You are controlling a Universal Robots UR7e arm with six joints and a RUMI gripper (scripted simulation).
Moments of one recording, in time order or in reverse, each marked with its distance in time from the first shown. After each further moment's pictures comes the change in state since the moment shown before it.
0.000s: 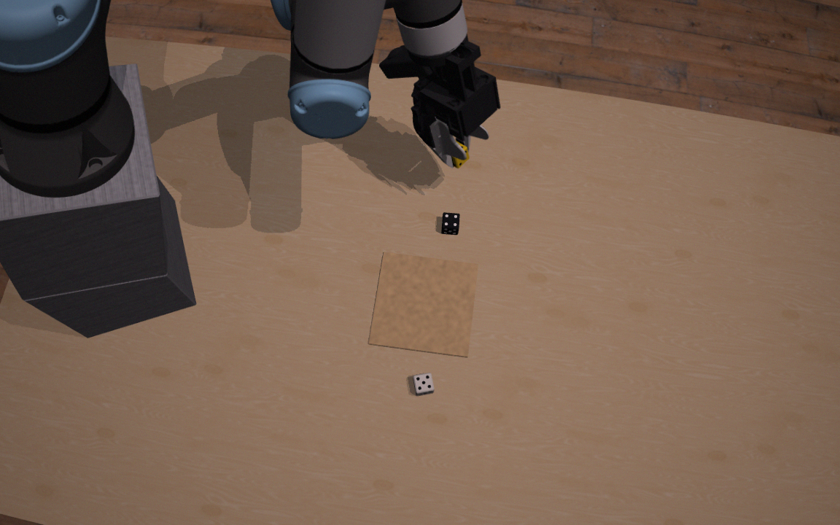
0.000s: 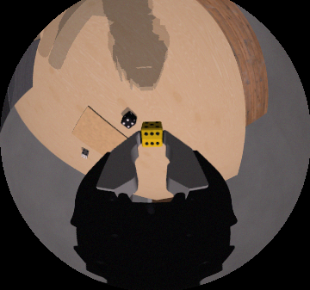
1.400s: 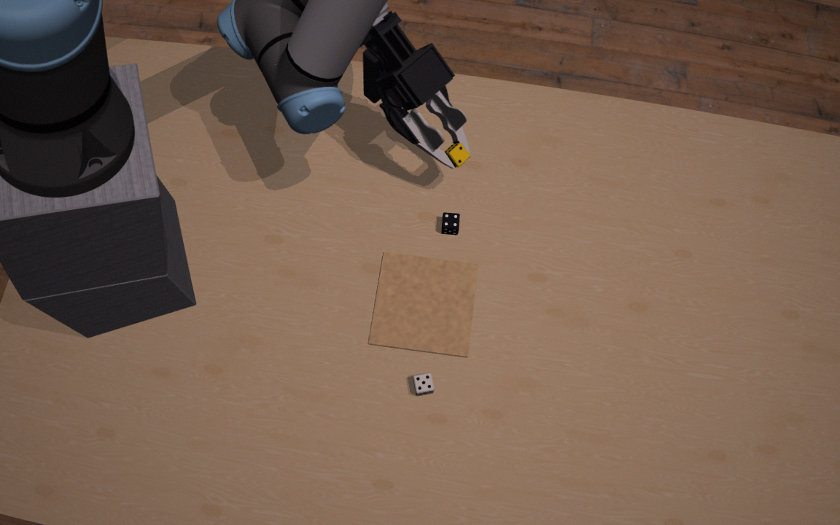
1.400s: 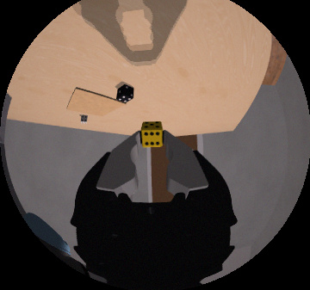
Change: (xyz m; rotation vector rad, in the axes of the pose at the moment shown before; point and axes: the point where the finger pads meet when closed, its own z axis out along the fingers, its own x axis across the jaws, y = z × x) arm 0.000 -0.004 0.004 -0.654 0.003 0.002
